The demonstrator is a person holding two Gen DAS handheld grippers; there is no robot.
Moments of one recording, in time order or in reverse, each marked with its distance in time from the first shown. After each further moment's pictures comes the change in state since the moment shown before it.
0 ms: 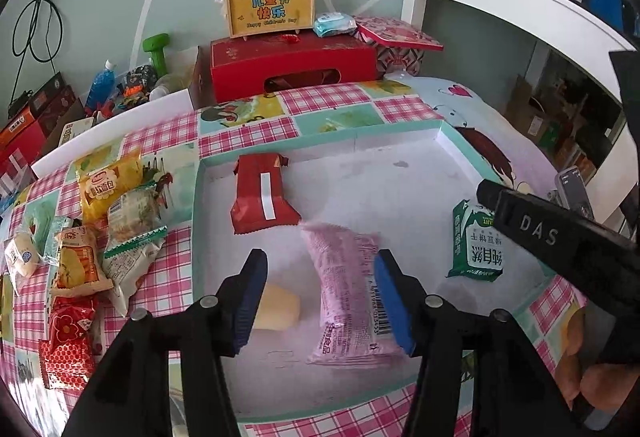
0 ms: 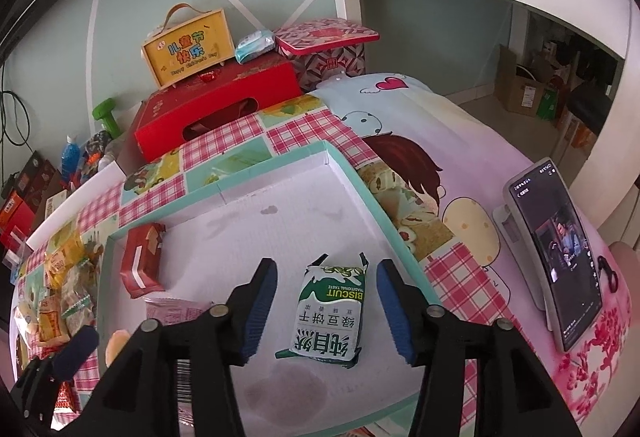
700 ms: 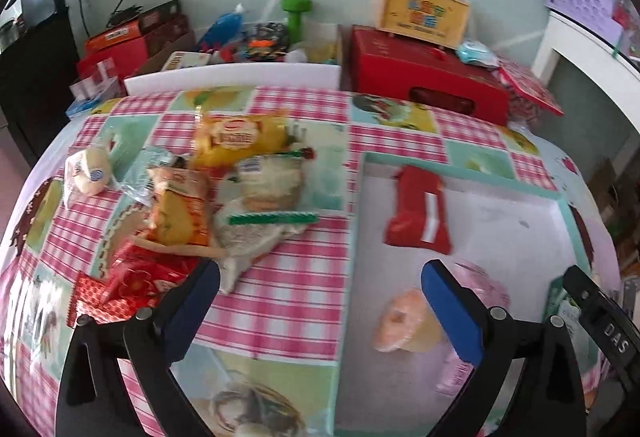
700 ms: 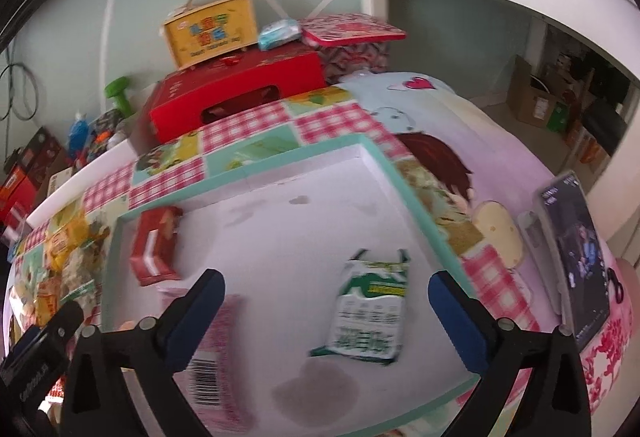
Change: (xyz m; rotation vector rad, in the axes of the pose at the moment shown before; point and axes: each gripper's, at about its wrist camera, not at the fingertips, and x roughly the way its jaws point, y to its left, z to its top) left arm 0.001 0.095 -0.005 -0.350 0.013 0.250; right arm 0.006 0.036 -0.005 -0.085 0.014 0.019
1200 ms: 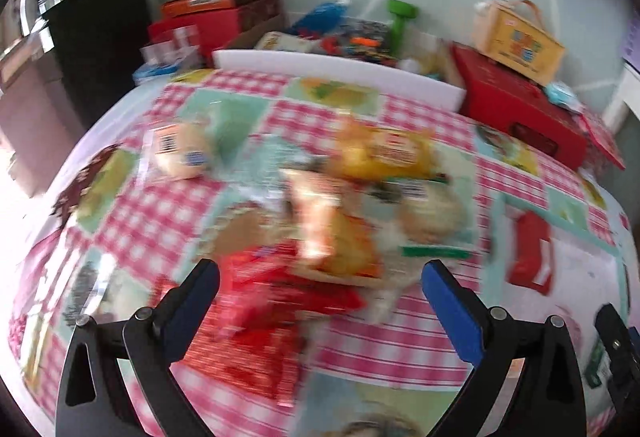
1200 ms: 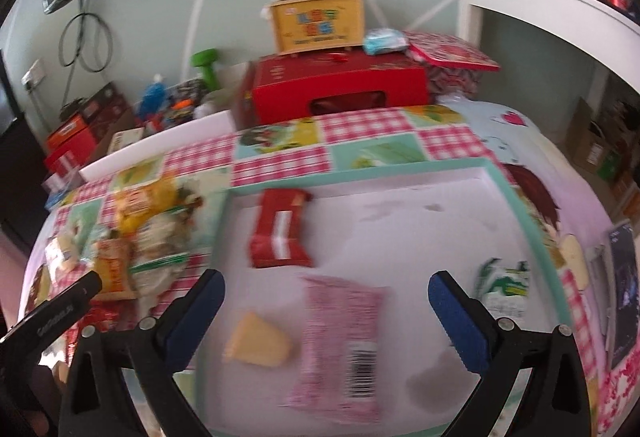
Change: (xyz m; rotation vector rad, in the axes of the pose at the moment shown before) left arm 0.008 0.105 0.013 -0.180 0.023 0.177; right arm -0.018 0.094 -0.015 -0.172 -0.022 0.167
